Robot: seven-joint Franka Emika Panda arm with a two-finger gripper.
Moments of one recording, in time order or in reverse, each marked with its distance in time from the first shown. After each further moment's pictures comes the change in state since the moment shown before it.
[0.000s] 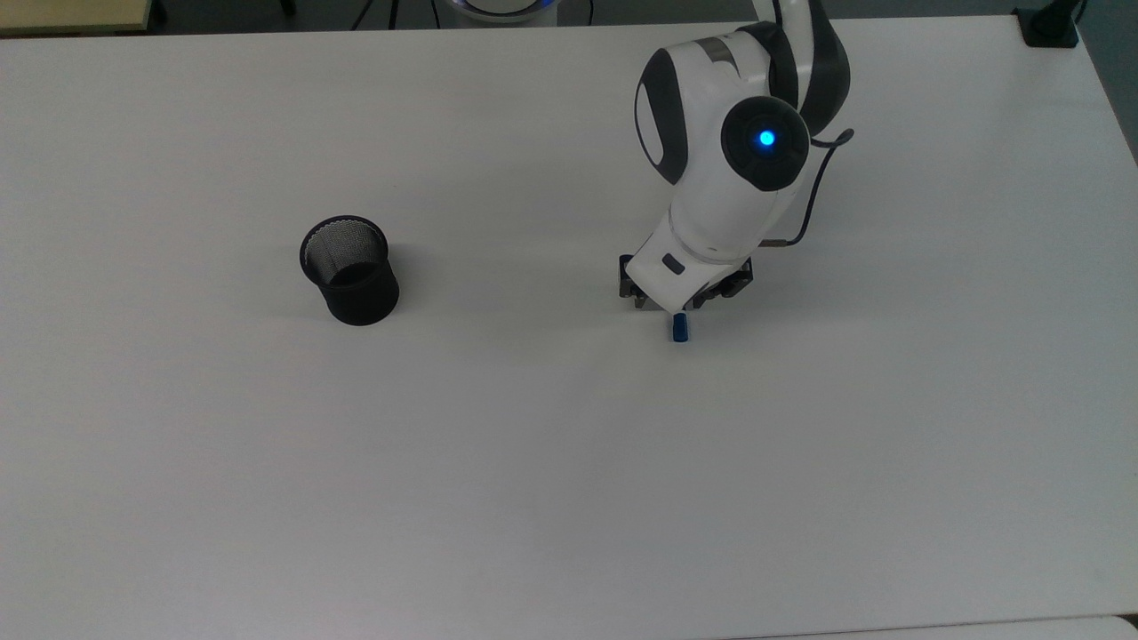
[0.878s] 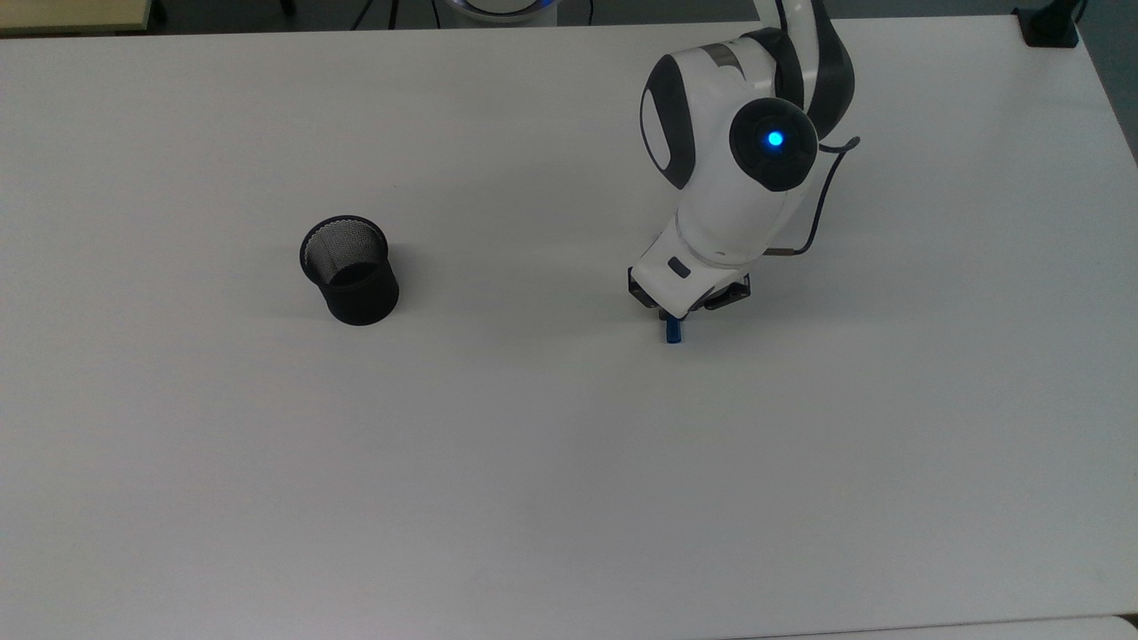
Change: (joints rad) arm 0.005 0.016 0.000 0.024 -0.009 0.025 0.044
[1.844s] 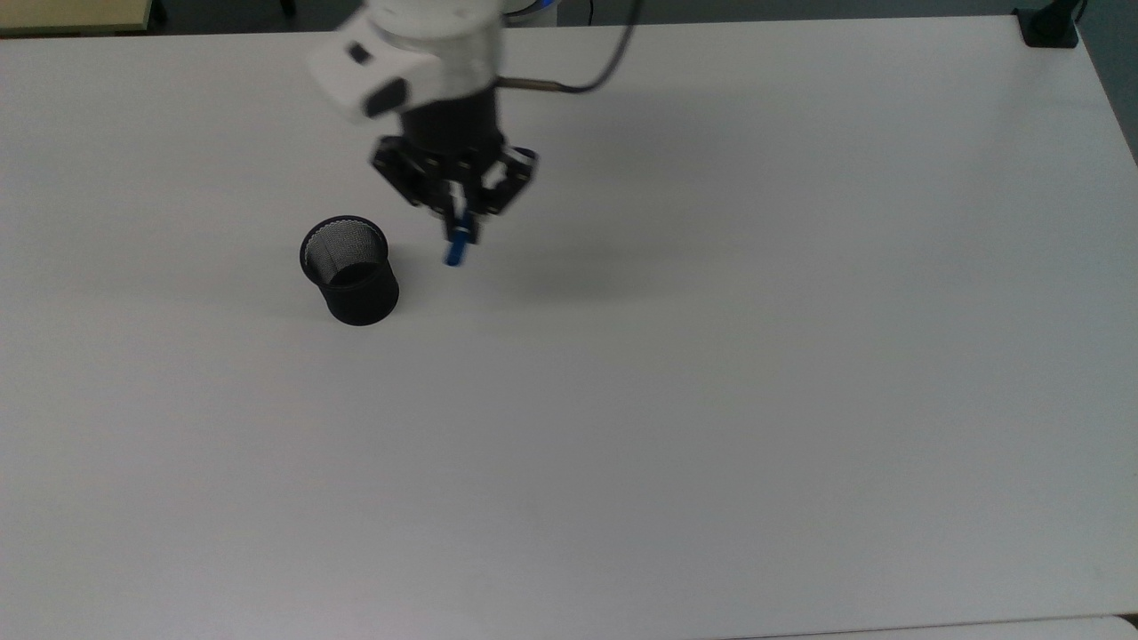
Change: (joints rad) arm -0.332 -0.418 0.009 -0.128 -0.003 0.005 -0.195
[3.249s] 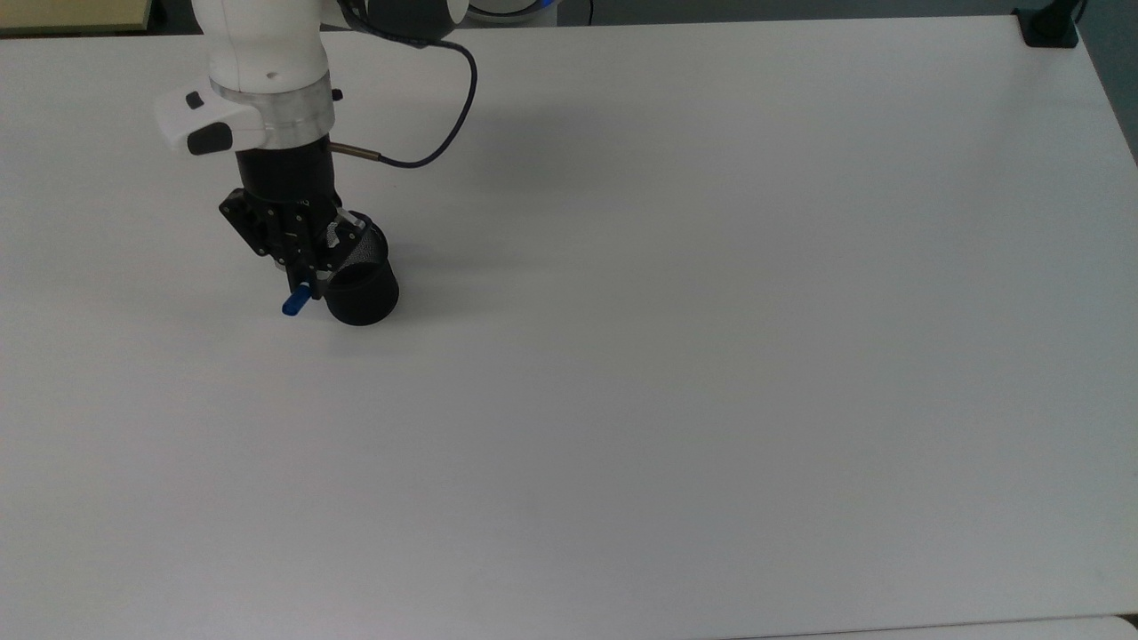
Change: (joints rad) arm -0.214 0.018 0.020 -0.271 0.000 0.471 -0.114
